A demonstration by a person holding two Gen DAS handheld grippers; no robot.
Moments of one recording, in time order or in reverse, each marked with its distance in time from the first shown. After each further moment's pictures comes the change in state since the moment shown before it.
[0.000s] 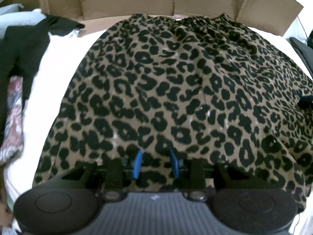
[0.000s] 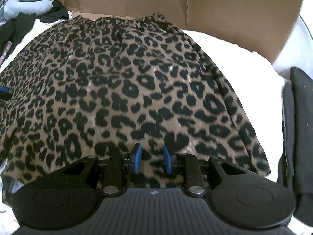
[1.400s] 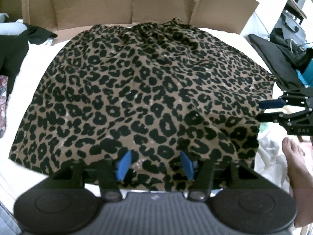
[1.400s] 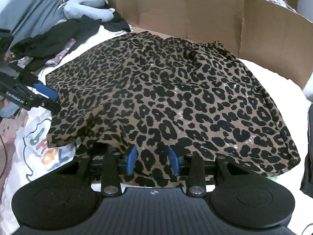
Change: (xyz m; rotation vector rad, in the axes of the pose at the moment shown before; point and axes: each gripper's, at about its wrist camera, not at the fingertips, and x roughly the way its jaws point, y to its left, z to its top) left arm -0.054 -0.064 -0.045 0.054 -0.064 -0.160; right arm -0.063 0.060 -0.045 -0.160 -0.154 0.229
